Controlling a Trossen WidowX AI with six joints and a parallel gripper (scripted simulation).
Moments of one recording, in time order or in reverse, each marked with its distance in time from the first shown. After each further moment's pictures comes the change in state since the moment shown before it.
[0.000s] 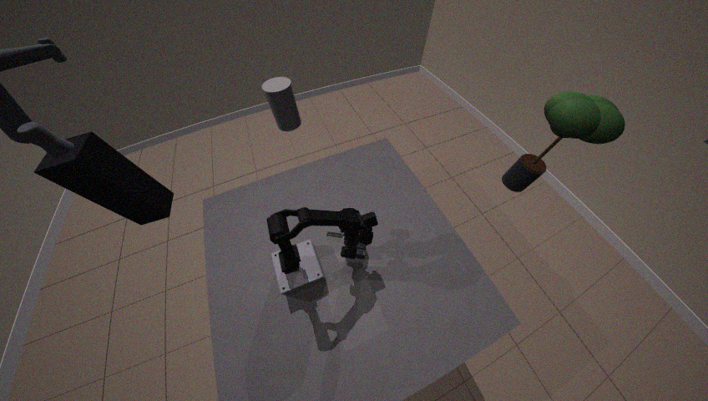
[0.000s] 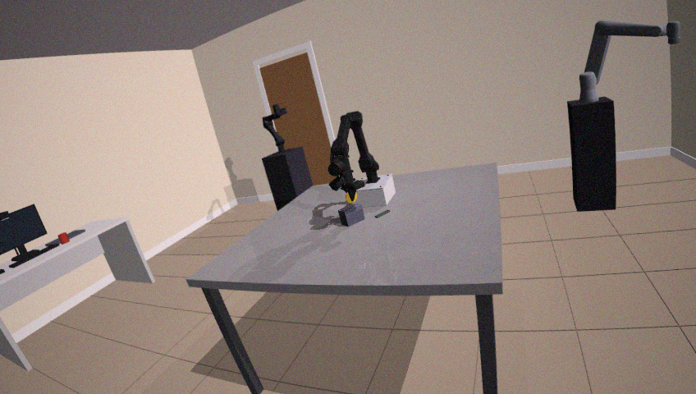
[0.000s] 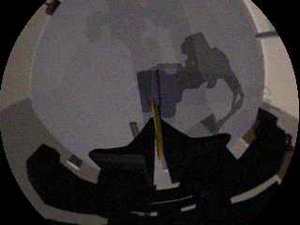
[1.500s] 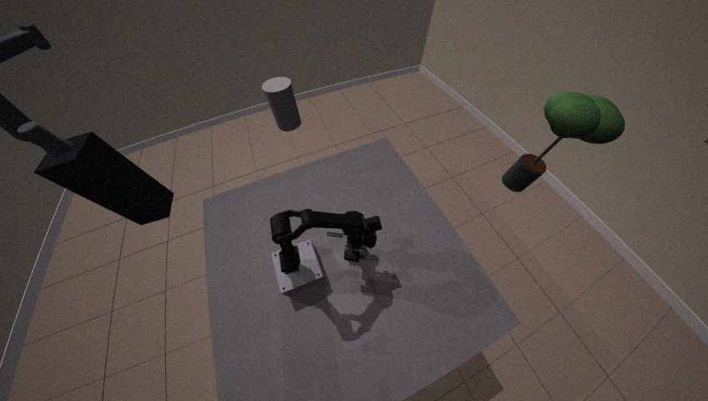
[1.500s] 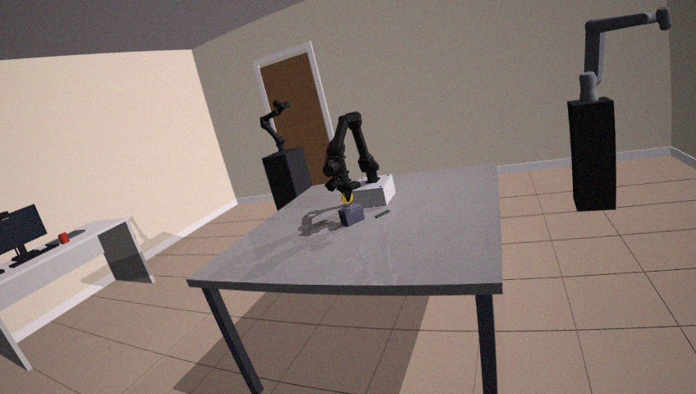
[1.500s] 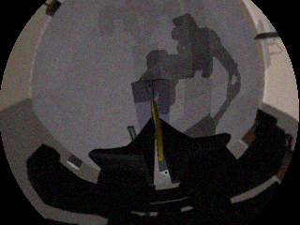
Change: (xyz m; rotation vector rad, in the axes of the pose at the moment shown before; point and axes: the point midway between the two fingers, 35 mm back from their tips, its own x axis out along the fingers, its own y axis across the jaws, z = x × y) arm -0.001 -0.011 0.016 -0.005 -0.003 0.000
